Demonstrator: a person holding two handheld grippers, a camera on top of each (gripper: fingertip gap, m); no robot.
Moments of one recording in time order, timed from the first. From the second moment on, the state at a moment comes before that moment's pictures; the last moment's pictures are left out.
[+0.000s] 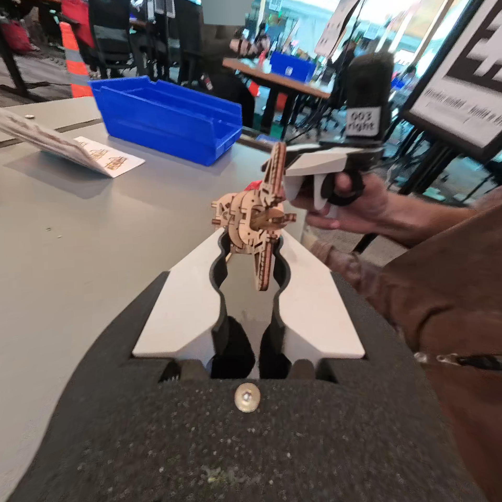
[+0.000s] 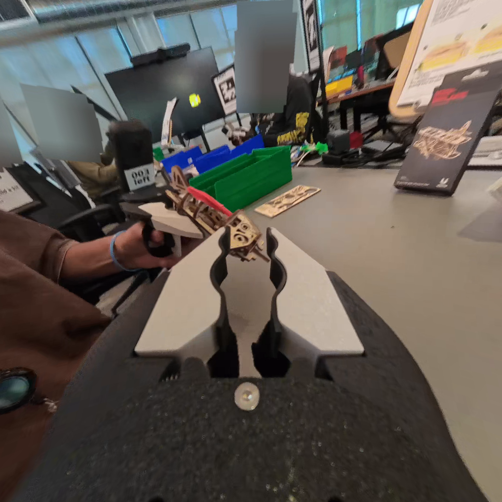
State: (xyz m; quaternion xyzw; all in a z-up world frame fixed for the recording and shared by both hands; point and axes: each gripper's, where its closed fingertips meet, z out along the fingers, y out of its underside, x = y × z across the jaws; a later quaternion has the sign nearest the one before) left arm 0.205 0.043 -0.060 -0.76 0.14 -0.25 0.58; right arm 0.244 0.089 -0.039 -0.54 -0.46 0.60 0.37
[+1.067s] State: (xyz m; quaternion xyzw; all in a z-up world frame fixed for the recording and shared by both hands) left arm 0.149 0.043 -0.103 -0.75 0.31 0.26 0.52; right arm 0.237 0.125 -0.115 -0.65 -0.53 0.40 0.37
